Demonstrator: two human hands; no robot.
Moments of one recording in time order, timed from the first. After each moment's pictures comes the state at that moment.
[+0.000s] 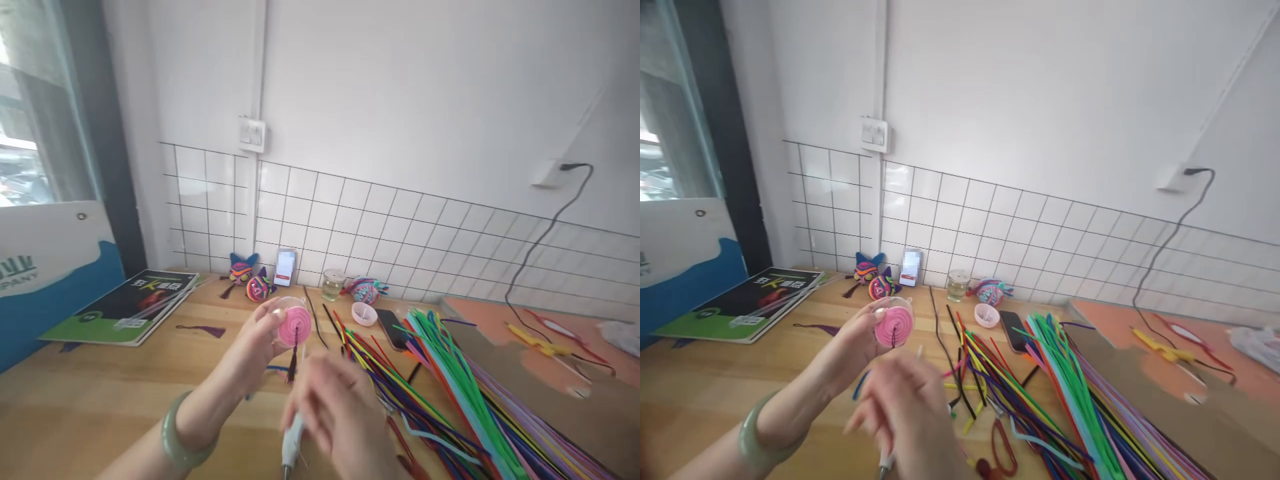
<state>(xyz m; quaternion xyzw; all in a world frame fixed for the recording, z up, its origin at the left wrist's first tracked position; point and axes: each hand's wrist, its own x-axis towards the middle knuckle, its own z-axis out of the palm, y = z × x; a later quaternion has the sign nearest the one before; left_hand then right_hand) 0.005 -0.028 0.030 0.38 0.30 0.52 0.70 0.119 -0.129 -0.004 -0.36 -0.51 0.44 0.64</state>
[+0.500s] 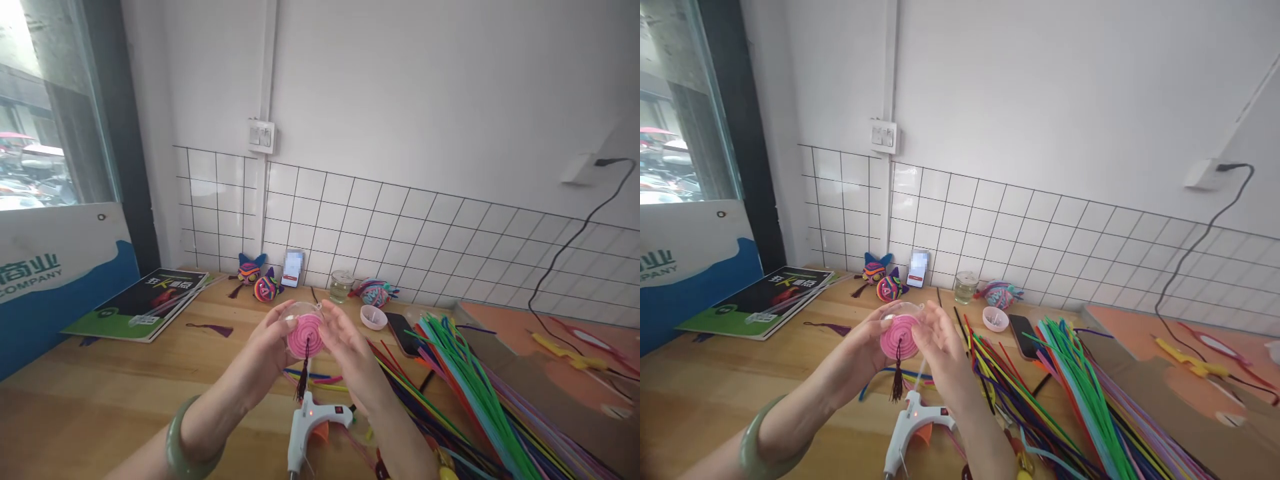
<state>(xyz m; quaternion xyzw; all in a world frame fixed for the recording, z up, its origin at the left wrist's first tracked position) 0.005 -0.041 0.035 0.36 0.24 0.50 0.75 0.157 -0.067 0.033 -0.40 -0.48 0.52 0.58</state>
